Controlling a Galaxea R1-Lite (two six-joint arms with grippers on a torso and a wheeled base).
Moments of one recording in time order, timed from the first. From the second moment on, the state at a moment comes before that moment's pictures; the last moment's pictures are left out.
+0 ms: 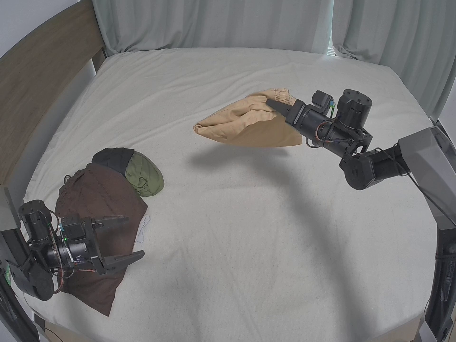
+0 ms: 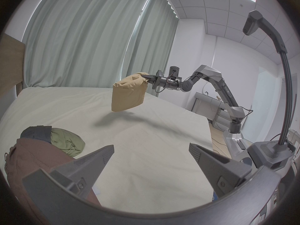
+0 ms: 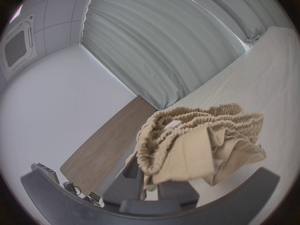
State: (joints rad) left arm 0.08 1.96 -0.17 -1.54 -1.06 0.22; right arm 0.35 2.27 -1.53 -0.94 0.46 0.63
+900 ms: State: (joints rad) left arm 0.08 1.97 -0.16 -1.54 -1.06 0.22; right arm 0.34 2.42 -1.80 -0.81 0.46 0.63
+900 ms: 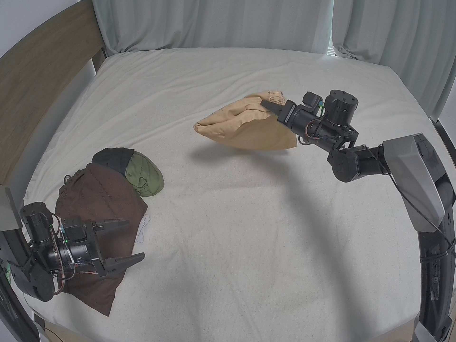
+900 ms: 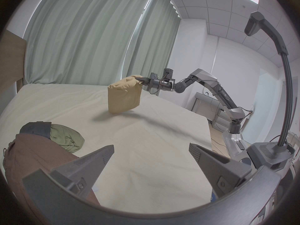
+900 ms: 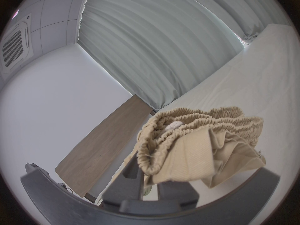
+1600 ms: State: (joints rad) left arm 0.08 1.98 -0.15 -1.54 -1.06 0.22; right arm 0.31 2.63 -1.97 -0.79 0.44 0.63
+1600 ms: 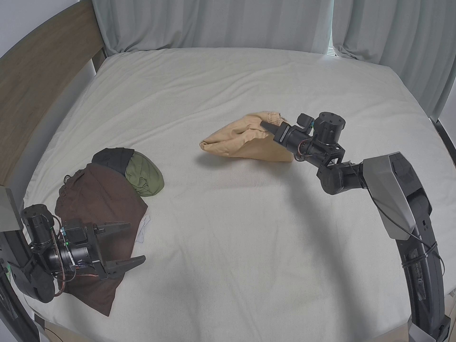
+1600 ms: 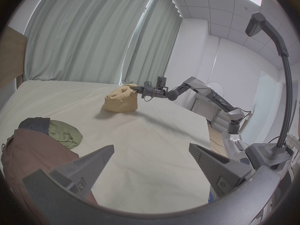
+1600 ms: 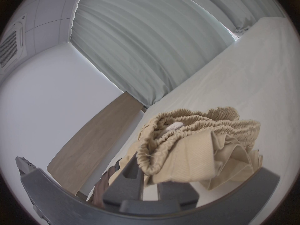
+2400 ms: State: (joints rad) left arm 0.08 1.98 -0.15 -1.54 -1.06 0.22; right arm 0.33 2.59 -1.40 -1.07 0.44 0.62
